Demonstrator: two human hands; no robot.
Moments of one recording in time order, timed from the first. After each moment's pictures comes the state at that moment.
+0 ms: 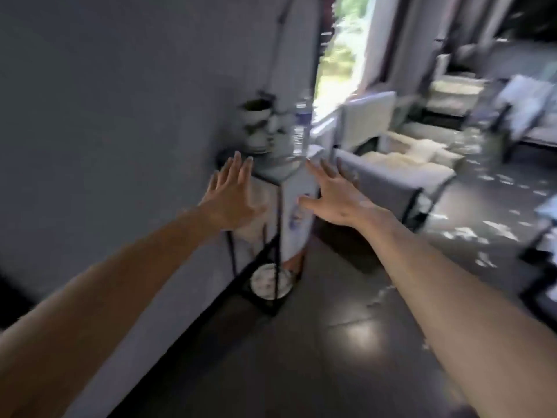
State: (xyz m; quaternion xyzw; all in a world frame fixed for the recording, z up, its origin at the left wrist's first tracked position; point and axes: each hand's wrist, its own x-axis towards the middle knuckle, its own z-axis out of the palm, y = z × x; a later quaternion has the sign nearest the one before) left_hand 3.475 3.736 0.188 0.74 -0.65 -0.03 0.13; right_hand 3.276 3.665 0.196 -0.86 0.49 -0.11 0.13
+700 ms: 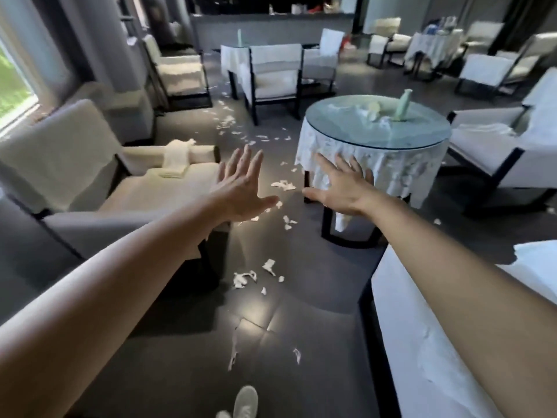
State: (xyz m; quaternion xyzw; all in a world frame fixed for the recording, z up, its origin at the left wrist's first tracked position) left_hand 2.810 3.303 0.163 0.33 -0.94 -0.07 0.08; right_hand 2.645 3.434 0.173 -0.48 0.86 -0.13 0.09
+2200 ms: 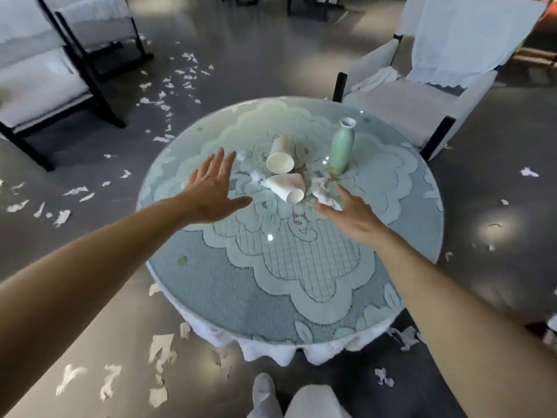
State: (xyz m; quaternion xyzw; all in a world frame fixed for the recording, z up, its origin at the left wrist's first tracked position) left_hand 1.847 2.752 0.073 0.00 -0.99 -0.10 -0.07; right_hand 1.811 3.021 0.027 -0.02 0.92 -0.33 0.21
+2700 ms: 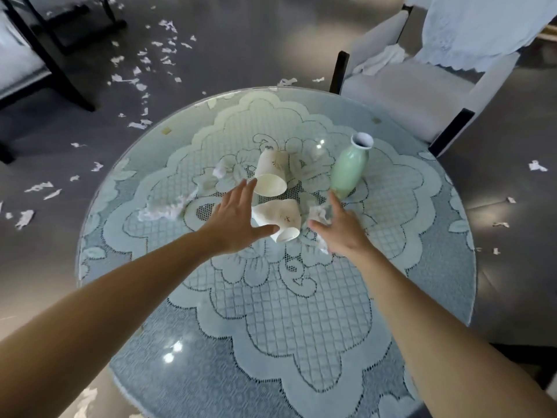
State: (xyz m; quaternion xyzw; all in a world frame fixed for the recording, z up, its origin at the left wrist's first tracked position) left_hand 1.715 2.774 -0.018 -0.02 -0.97 -0.21 -0.13; right_hand 1.679 2.989 -0.055 0.02 0.90 -0.37 0.21
